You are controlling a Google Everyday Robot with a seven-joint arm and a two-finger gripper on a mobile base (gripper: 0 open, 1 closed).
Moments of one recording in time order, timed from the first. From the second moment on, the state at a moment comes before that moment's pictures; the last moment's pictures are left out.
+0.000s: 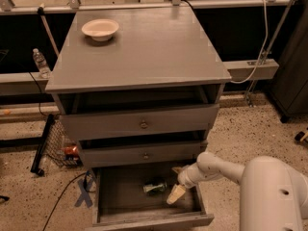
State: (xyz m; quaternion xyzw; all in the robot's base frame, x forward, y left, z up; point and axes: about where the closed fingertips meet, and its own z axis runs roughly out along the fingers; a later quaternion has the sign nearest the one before) arm 0.574 -0.093 0.249 -0.57 0.75 0.25 0.22
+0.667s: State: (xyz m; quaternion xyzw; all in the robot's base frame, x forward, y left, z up) arm 0.587 -0.072 0.217 -0.58 0.74 0.25 0.24
